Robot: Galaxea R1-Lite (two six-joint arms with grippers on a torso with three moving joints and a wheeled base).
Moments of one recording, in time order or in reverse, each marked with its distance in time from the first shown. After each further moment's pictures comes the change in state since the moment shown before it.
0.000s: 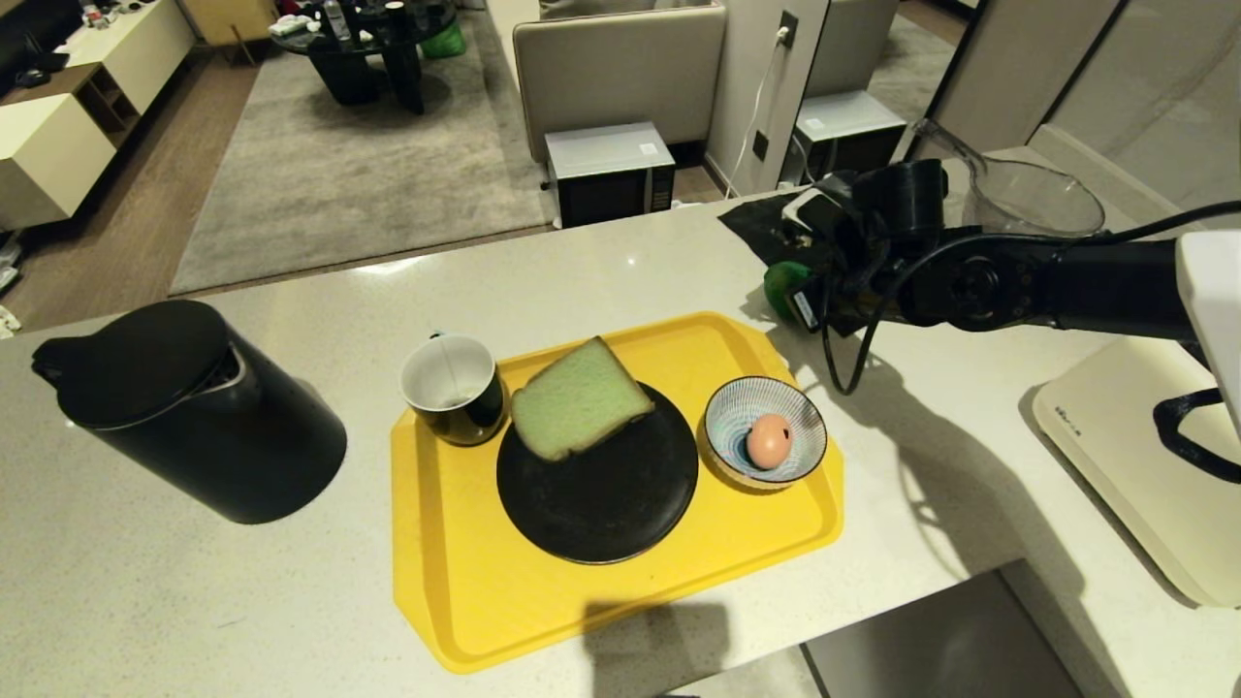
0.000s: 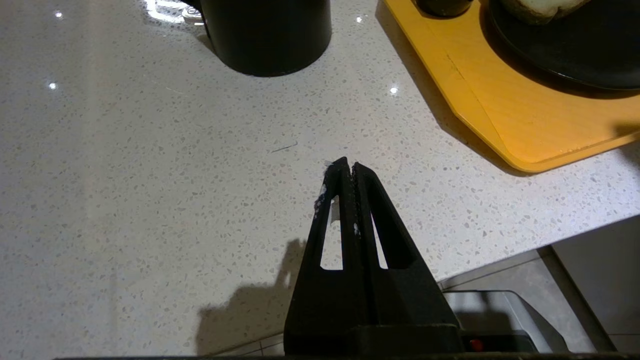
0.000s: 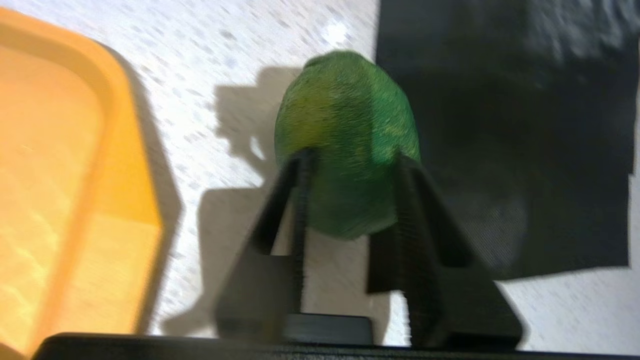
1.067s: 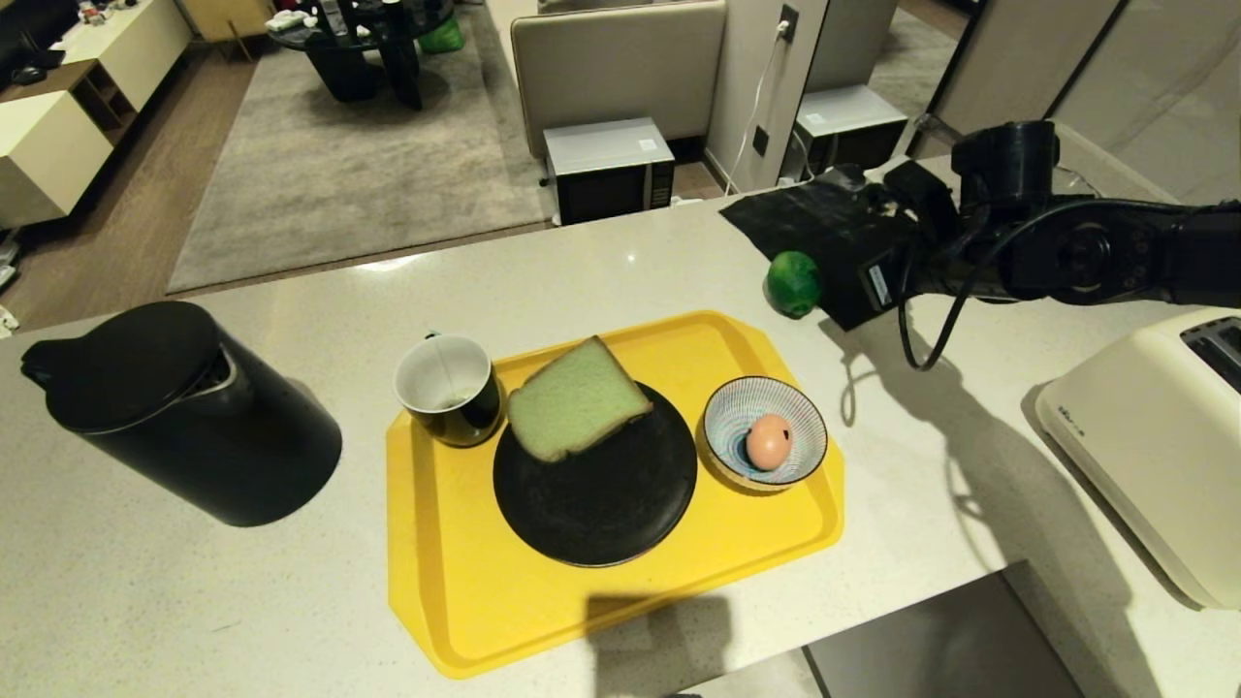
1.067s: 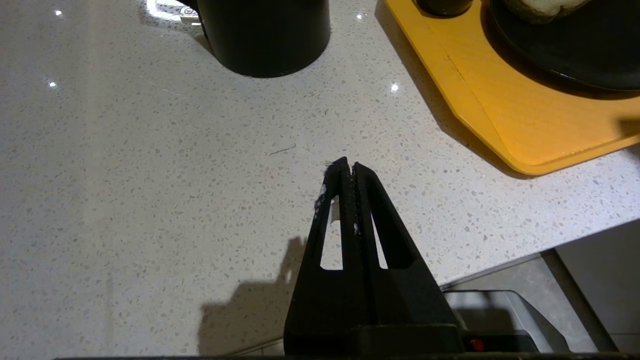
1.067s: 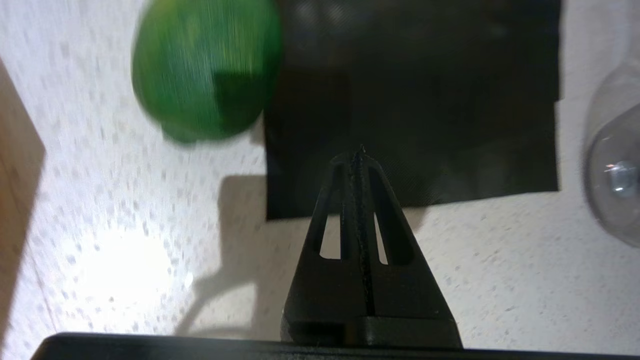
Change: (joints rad) left arm 0.000 0.000 0.000 0.000 0.000 0.000; right arm -0.094 -0.129 0.057 -0.016 0.079 0.028
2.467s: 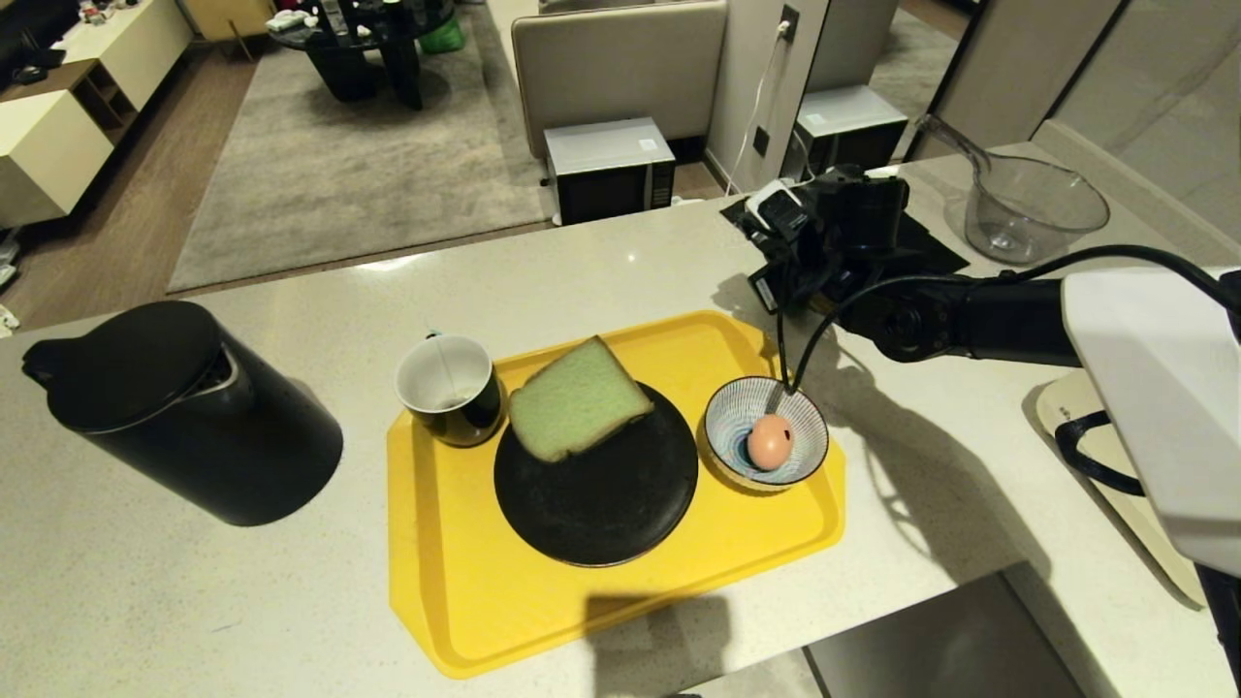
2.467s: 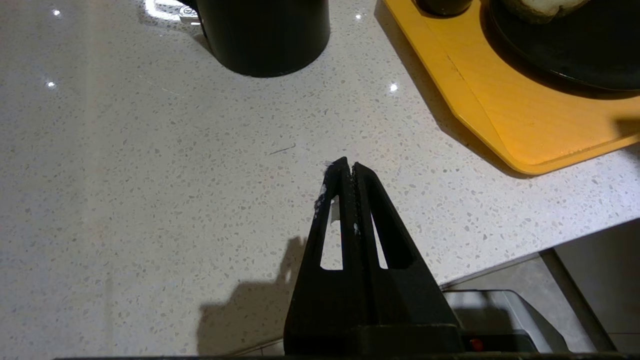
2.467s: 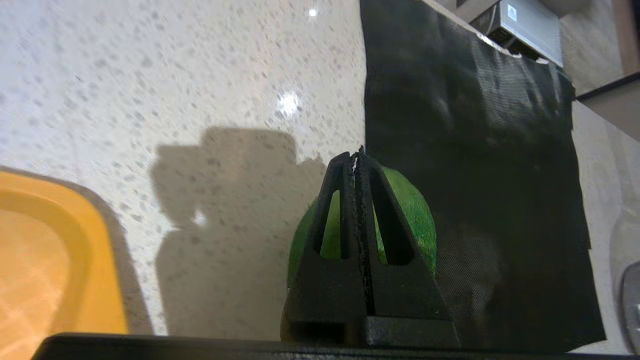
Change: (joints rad) left arm 0.000 0.000 0.000 0.000 0.000 0.000; right arm 0.170 0.241 -0.133 -0.329 -0.127 -0.132
